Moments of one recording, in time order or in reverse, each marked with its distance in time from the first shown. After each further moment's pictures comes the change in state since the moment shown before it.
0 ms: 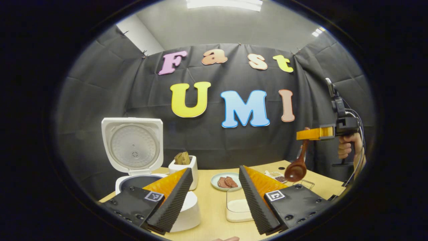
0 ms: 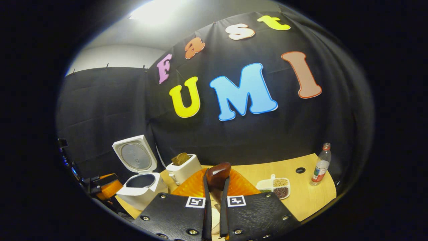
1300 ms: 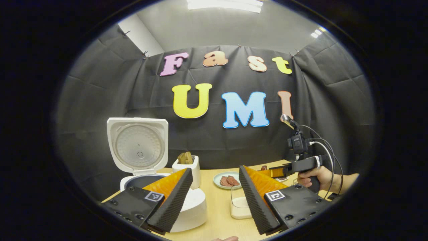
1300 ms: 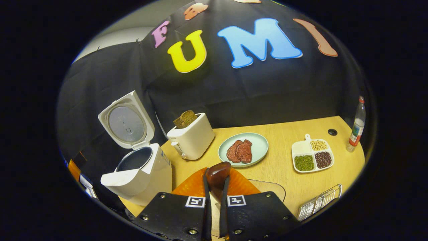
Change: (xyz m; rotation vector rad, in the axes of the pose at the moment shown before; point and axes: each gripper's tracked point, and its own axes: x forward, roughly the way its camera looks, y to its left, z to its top) left arm -0.019 0.019 -0.001 -0.007 -0.018 -0.014; right arm 0.099 0.050 -0.154 0.139 0.302 -0.004
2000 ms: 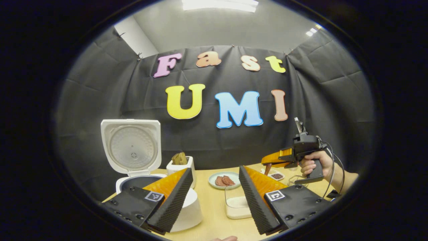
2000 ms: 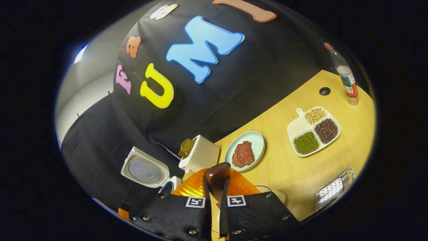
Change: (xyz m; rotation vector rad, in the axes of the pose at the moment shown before) left arm 0.000 -0.023 -0.003 0.028 -0.006 -0.040; right arm -0.026 -0.050 0.049 0.490 -0.074 0.125
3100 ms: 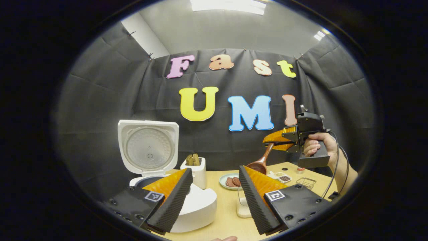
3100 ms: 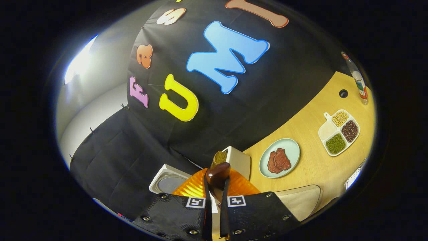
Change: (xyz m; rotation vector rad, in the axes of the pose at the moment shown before) left arm -0.027 0.059 0.013 -0.035 -0.018 0.085; right arm 0.009 0.127 0.028 0.006 -0.061 0.129
